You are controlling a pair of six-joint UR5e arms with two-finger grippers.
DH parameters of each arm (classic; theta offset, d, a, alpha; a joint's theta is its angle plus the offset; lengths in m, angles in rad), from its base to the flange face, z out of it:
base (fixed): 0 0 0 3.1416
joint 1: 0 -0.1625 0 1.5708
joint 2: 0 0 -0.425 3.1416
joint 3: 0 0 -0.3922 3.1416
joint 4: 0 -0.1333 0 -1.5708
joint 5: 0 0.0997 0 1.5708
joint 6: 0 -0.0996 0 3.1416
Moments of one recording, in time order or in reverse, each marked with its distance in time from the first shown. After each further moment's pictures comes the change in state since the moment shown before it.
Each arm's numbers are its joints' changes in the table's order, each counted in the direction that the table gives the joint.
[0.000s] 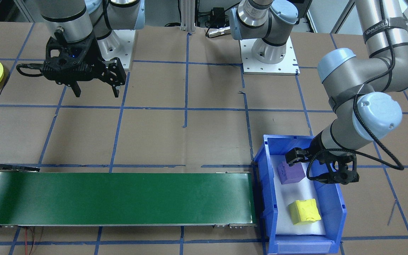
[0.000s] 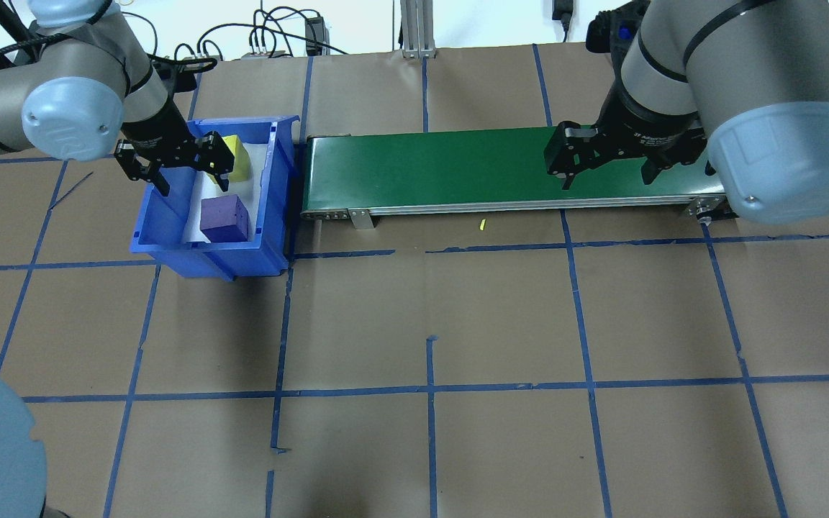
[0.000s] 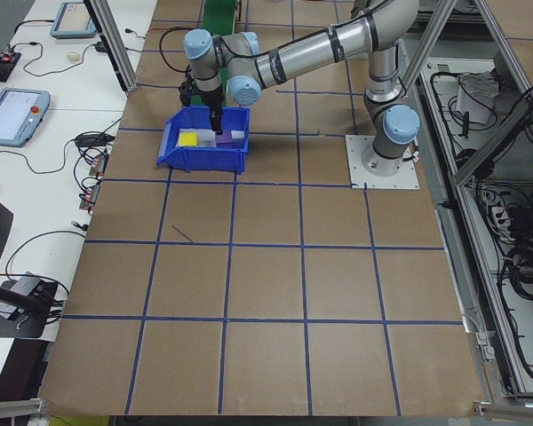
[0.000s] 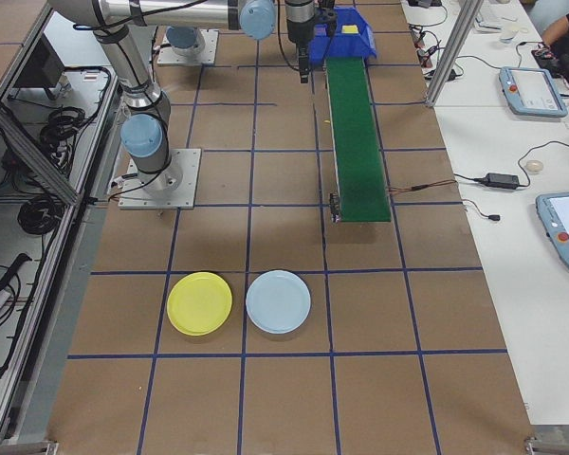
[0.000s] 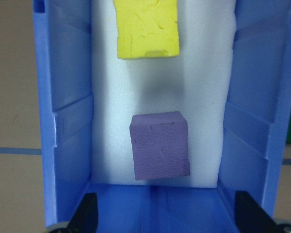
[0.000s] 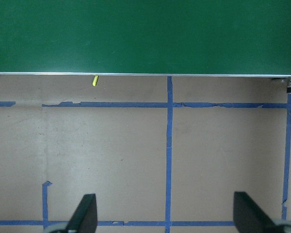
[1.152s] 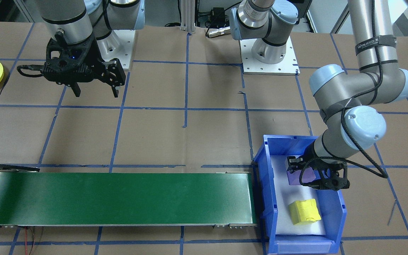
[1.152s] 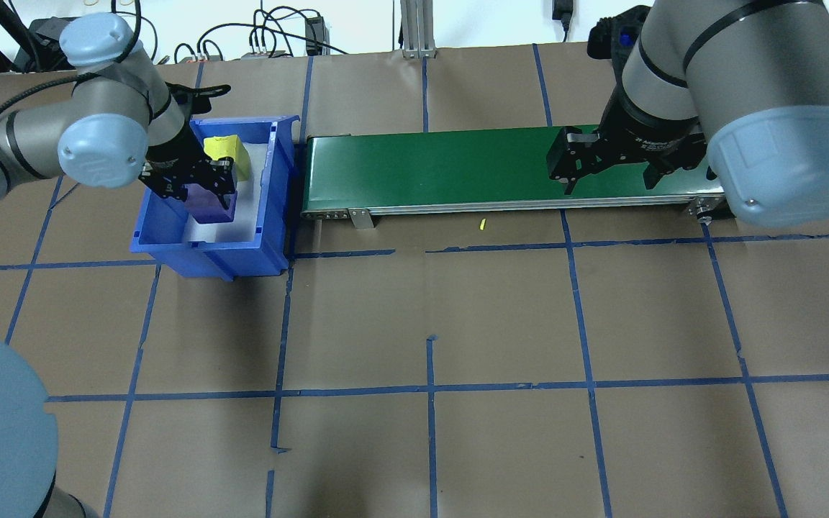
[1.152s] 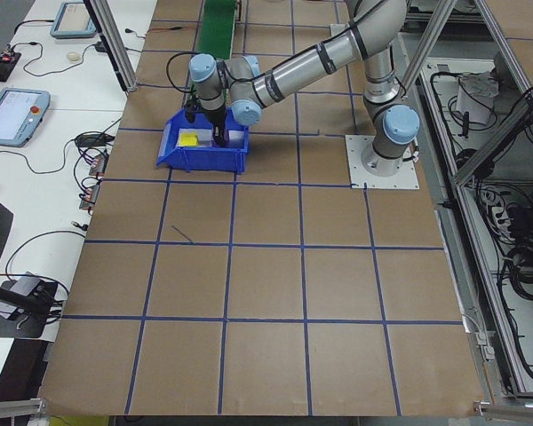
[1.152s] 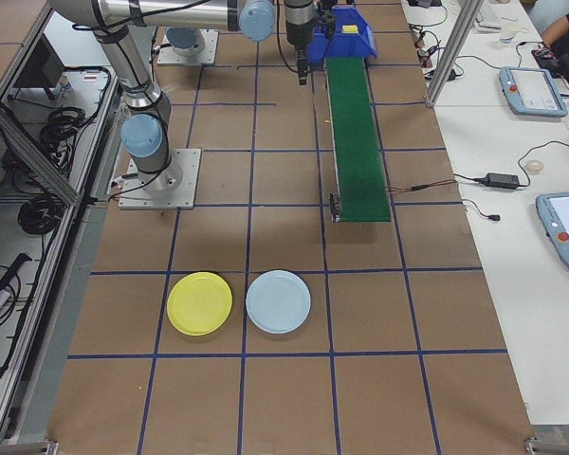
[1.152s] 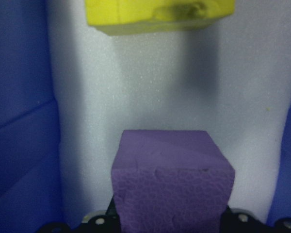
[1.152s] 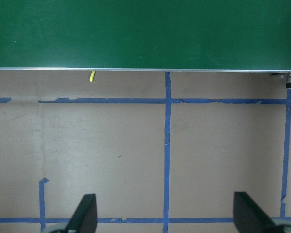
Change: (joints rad) left arm 0.000 0.021 -0.015 -0.058 -0.003 -0.024; right arm 0.002 0.004 0.011 -0.004 -0.005 0.001
